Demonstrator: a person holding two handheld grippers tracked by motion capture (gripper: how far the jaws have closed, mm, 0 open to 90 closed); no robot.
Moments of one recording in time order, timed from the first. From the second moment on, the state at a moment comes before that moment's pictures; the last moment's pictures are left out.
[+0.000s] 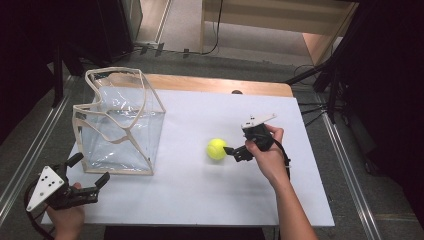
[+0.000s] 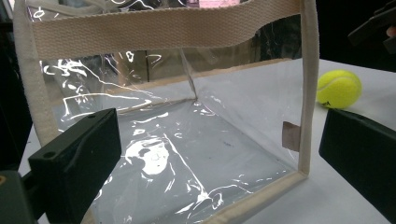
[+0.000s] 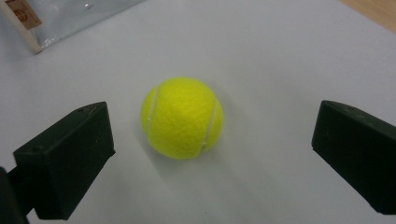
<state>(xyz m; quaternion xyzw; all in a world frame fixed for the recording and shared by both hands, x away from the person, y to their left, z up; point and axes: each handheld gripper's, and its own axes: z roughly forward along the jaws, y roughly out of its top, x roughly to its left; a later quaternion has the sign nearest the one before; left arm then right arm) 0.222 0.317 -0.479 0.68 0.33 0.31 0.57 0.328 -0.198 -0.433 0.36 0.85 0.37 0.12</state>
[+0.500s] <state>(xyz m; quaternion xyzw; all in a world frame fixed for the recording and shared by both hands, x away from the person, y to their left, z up) 0.222 0.317 -0.479 0.68 0.33 0.31 0.57 0.342 -0.171 -0.451 0.35 0.88 0.32 0.09</state>
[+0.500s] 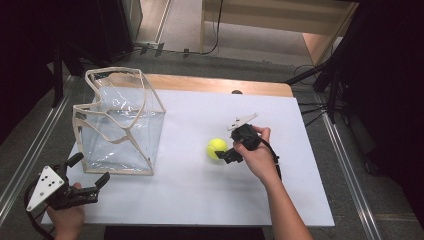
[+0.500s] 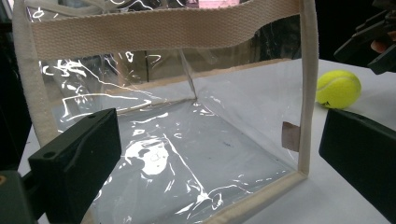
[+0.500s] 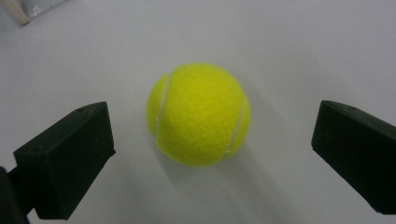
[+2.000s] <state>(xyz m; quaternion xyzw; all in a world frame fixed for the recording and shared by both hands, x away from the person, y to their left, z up) 0.222 0.316 -0.479 0.68 0.33 0.31 0.57 0.360 -0.135 -0.487 0.34 0.90 0.26 0.06</state>
